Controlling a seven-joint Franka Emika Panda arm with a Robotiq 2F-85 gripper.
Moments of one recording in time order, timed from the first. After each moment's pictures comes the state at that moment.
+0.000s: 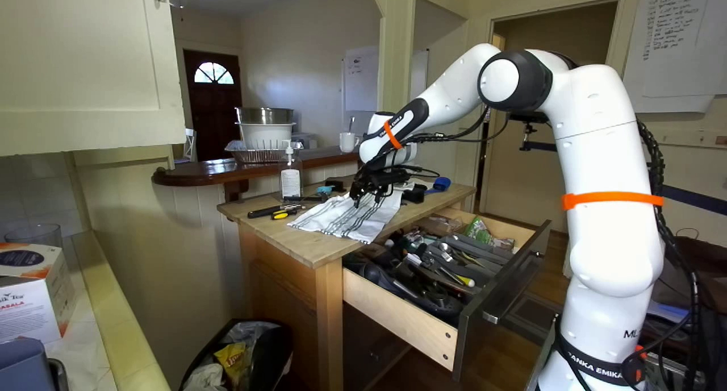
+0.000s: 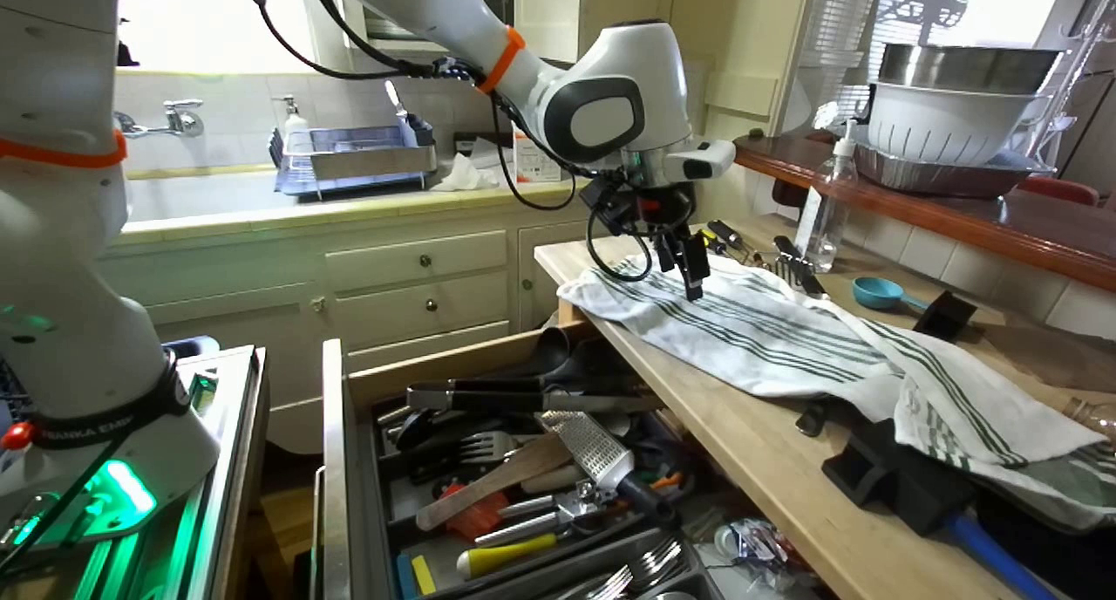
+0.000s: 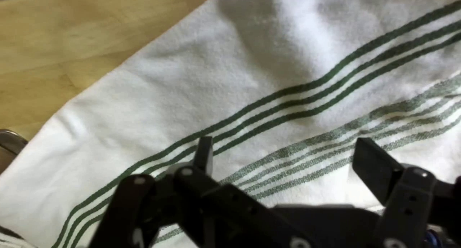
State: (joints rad) arm -0.07 0.35 -0.13 -1.88 -0.01 2.55 0.04
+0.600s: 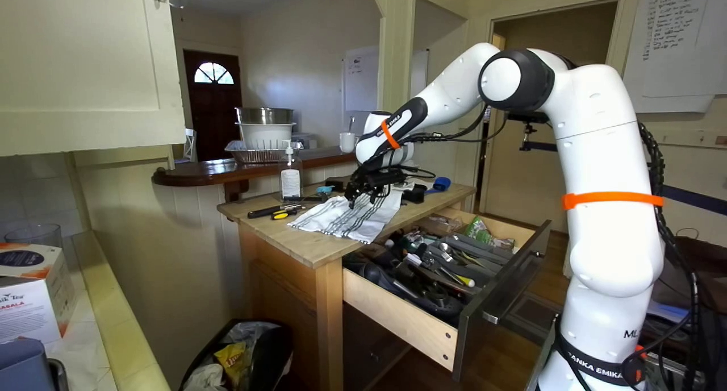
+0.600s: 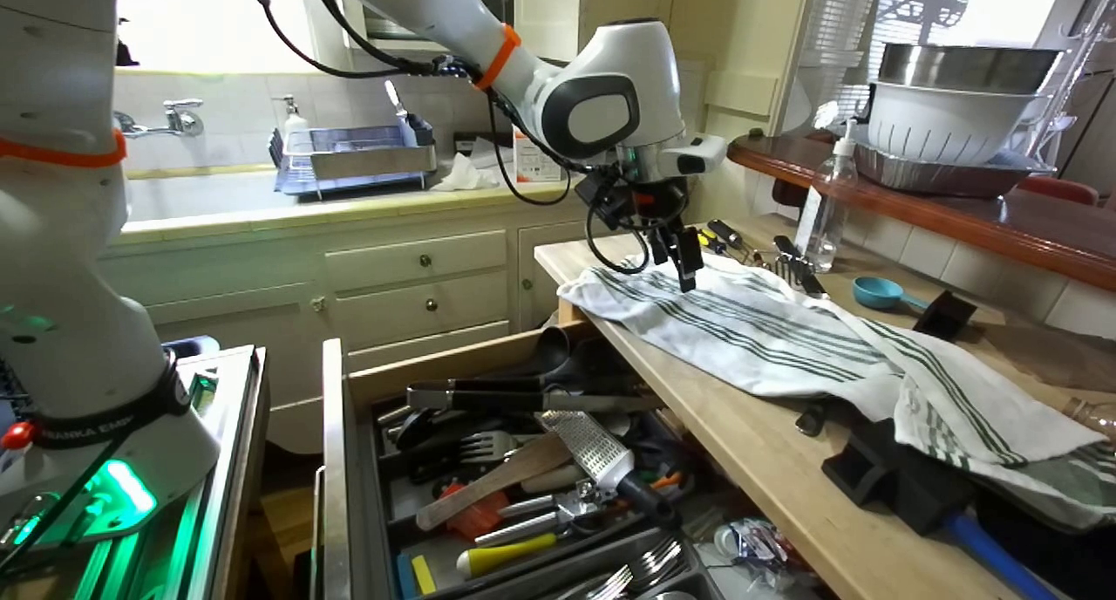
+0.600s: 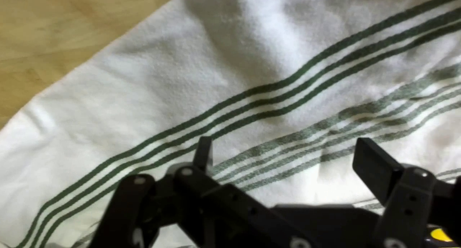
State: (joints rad) arm -0.06 0.34 -0.10 -1.88 -0.01 2.55 0.03
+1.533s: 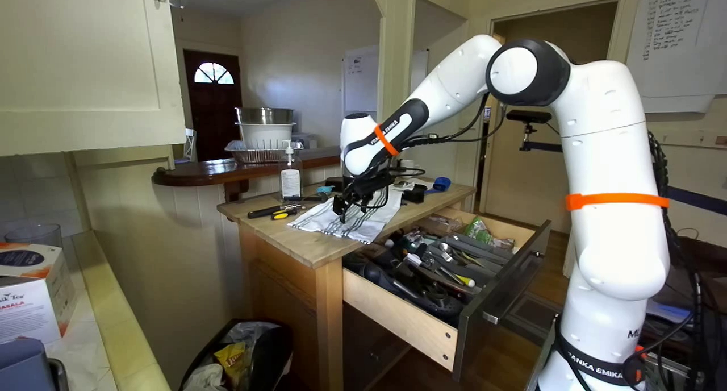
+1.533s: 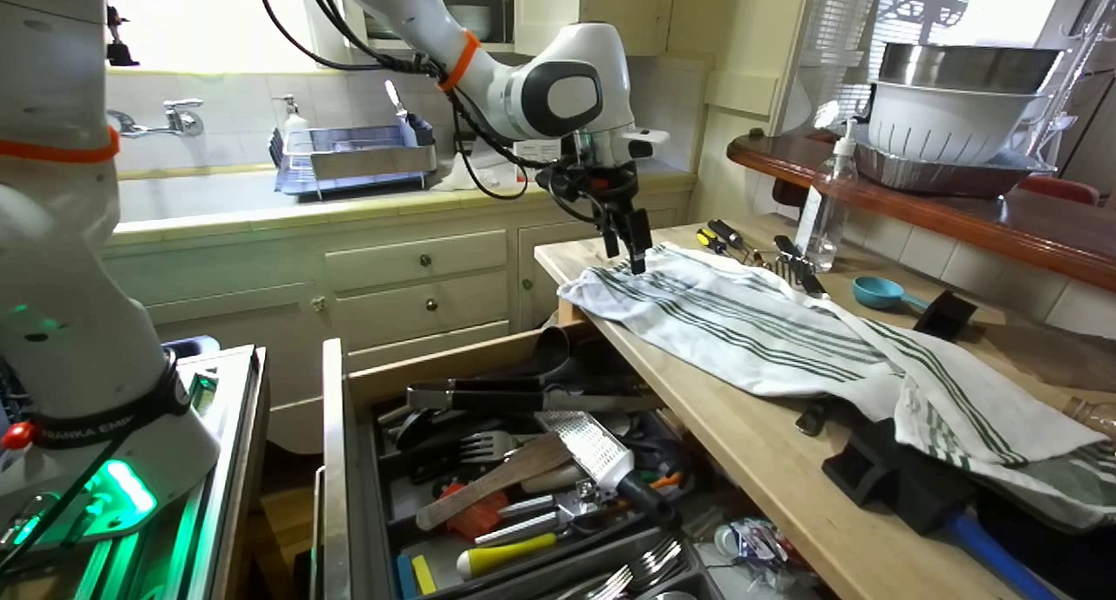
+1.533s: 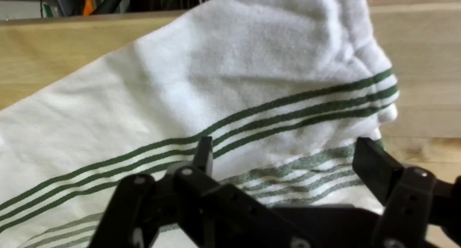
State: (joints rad) arm 0.05 0.29 -0.07 -1.94 -0.22 2.43 0.21
